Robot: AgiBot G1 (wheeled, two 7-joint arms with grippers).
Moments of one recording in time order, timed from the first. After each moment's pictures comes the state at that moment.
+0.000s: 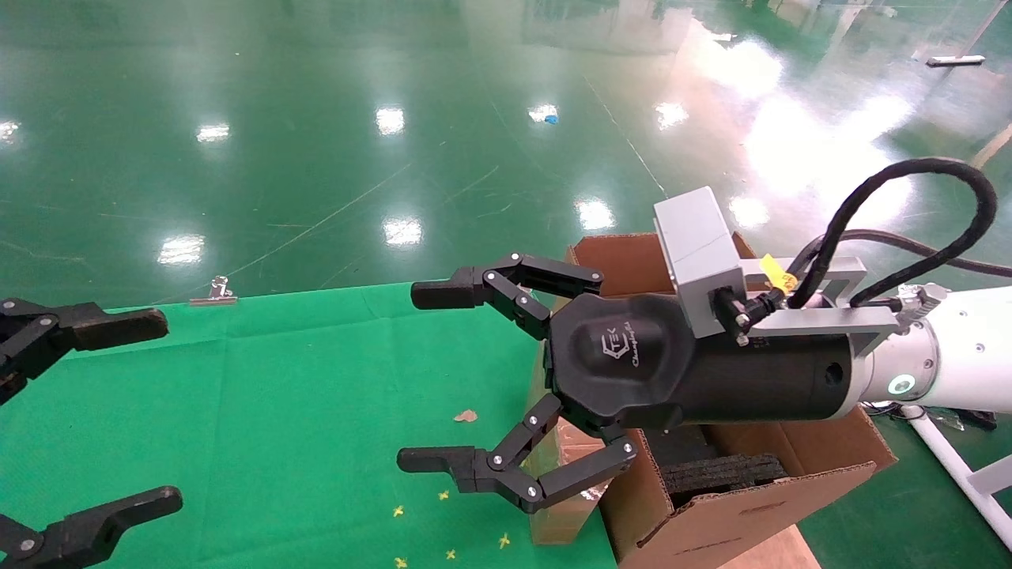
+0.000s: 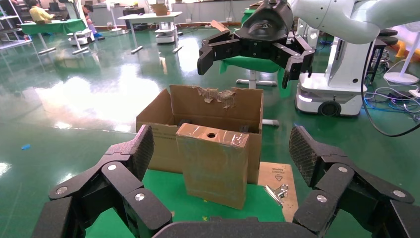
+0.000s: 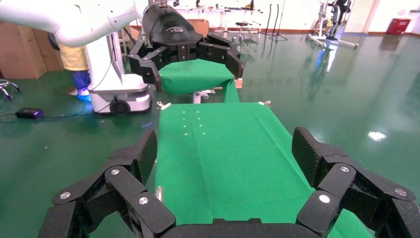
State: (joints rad) left arm -1.07 0.61 0.28 -1.28 0.73 1.50 -0.19; right arm 1.07 -0.61 -0.28 1.28 -0.73 -1.50 0.19
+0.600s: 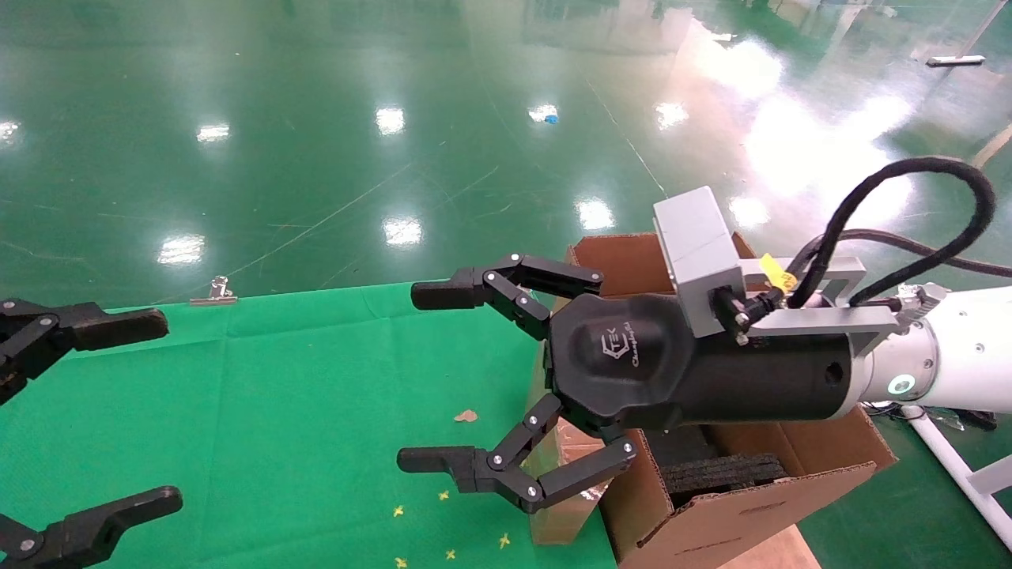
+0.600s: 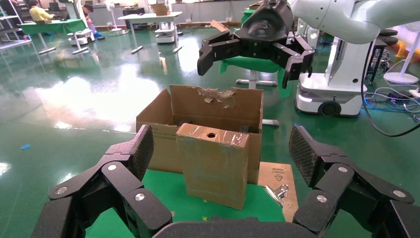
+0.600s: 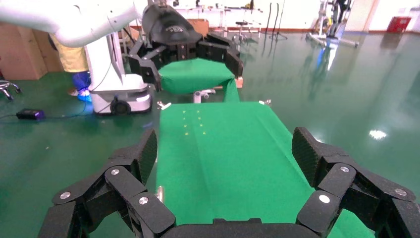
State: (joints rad) left arm -1.07 0.61 0.28 -1.28 0.73 1.50 -0.19; right arm 1.11 -0.62 -0.32 1.30 -0.81 -1.48 0.24
